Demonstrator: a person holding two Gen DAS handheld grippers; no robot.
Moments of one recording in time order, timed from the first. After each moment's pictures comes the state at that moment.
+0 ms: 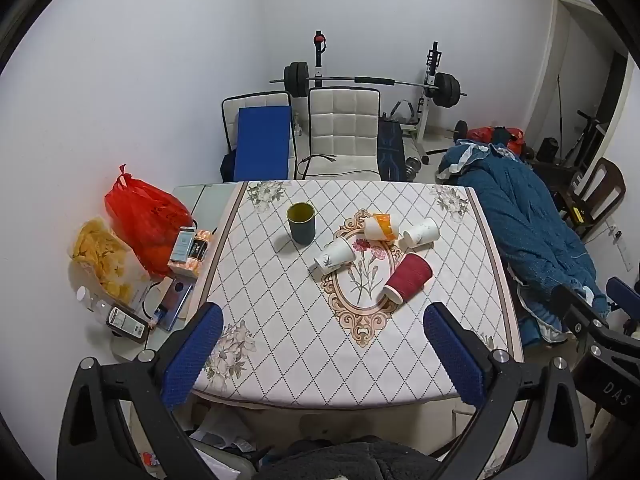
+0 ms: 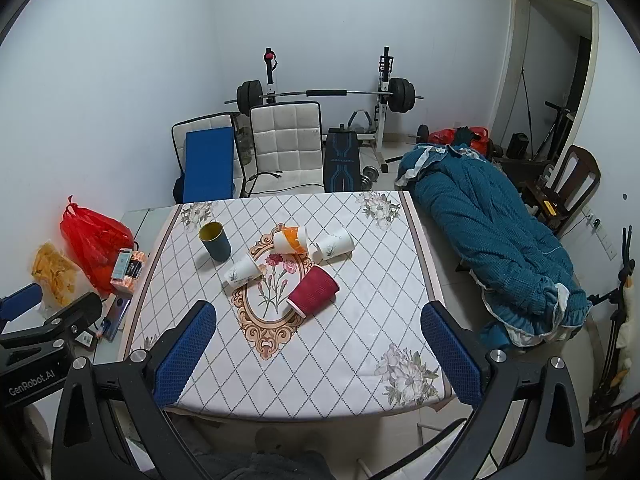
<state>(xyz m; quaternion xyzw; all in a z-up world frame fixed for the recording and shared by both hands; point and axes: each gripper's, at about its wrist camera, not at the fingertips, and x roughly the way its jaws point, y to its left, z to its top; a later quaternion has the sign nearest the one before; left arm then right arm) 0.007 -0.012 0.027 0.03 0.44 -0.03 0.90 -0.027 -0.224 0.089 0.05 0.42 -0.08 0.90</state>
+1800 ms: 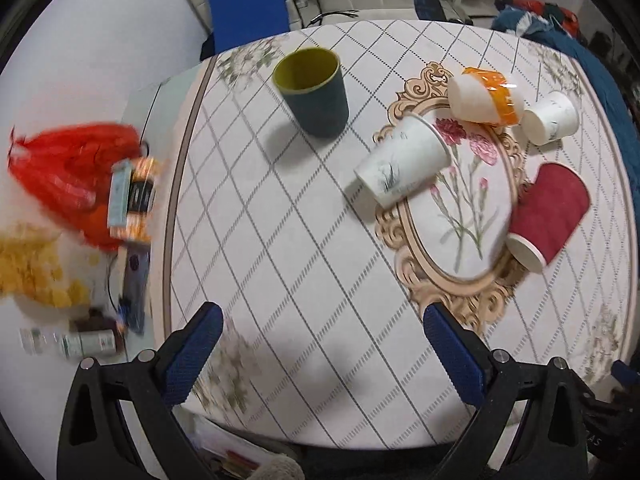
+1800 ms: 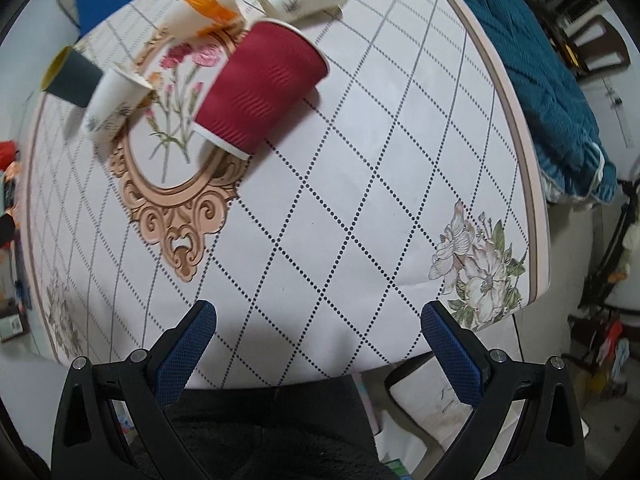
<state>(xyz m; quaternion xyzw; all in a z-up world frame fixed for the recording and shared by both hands) 0.227 -0.004 -0.257 0.13 0.64 0.01 0.76 0.123 -0.254 -0.292 0.12 0.72 -0.13 0.67</state>
